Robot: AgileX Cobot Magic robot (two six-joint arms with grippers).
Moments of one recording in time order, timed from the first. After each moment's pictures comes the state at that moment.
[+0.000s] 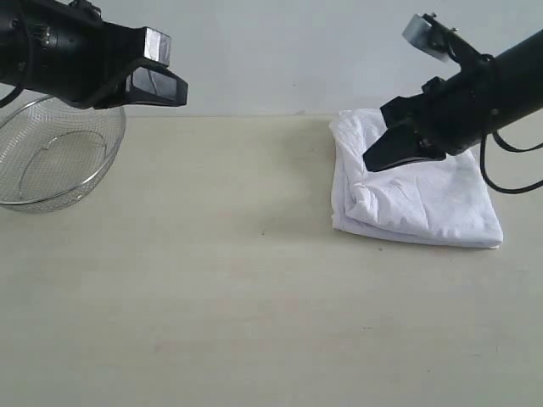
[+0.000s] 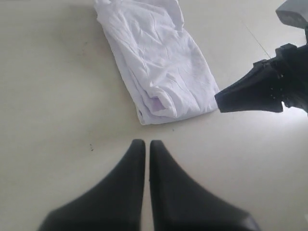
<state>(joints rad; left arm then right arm) -0.31 1.41 -1.07 -0.87 0.60 0.60 -0.06 1.72 -1.19 0.93 0.98 -0.88</state>
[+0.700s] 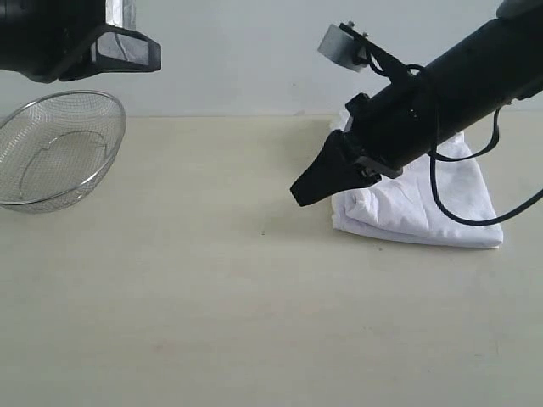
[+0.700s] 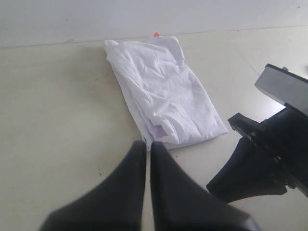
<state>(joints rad) -0.31 1.28 -1.03 -0.85 0.53 0.59 0.14 1.69 -1.19 0.97 1.09 -1.04</state>
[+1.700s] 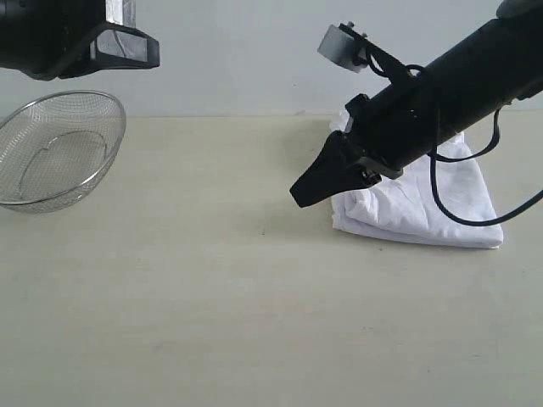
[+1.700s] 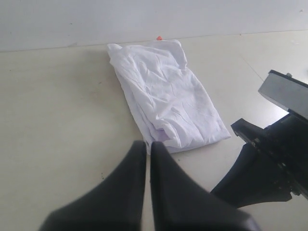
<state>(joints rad) -0.31 1.28 -1.03 -0.85 0.52 0.59 0.14 1.69 -1.19 0.97 1.10 -1.05</state>
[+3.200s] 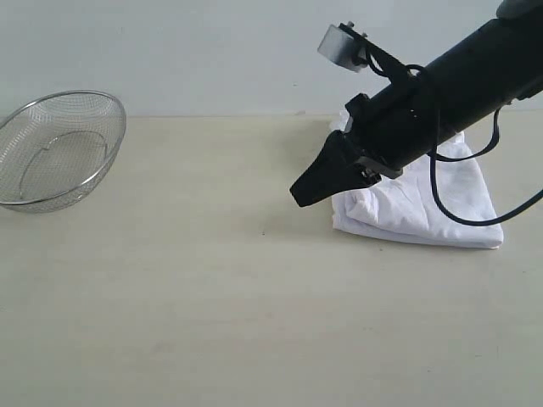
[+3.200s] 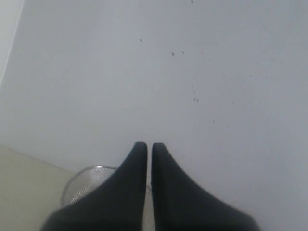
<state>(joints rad) -0.07 0.15 -0.07 -0.83 -0.30 0.51 0.14 1.69 -1.19 0.97 1.10 -1.05</state>
